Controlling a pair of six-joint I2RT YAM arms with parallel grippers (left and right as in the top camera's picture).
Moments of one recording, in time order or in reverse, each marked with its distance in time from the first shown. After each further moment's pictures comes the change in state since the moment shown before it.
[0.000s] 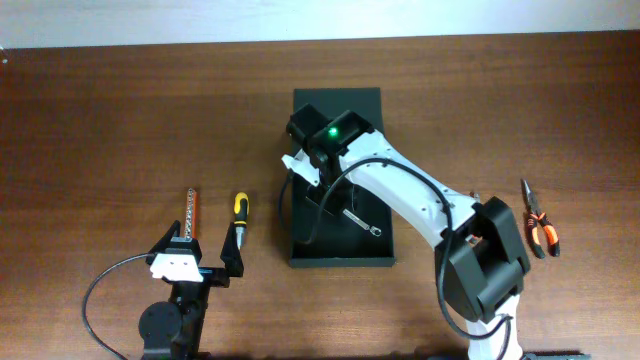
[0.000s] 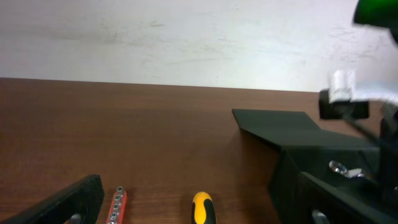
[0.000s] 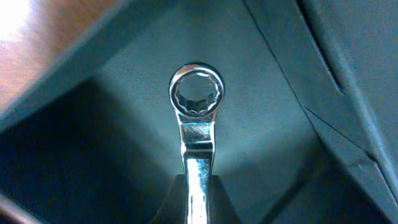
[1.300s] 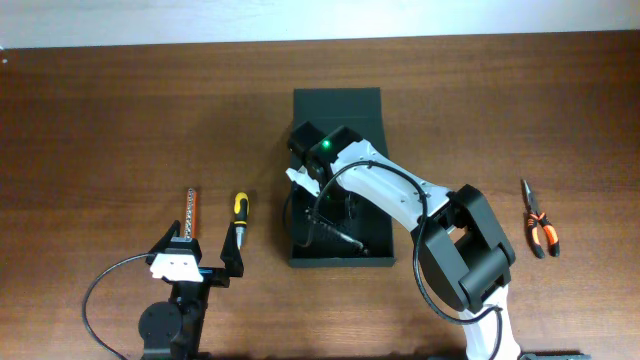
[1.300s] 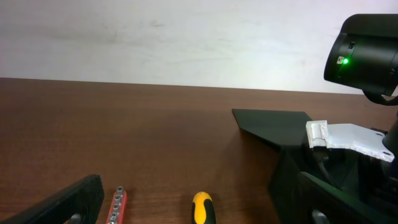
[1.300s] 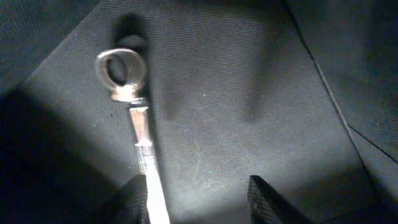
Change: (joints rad) left arm 0.000 0.000 0.000 0.000 0.000 0.000; right arm 0.000 0.070 -0.100 0.109 0.022 0.017
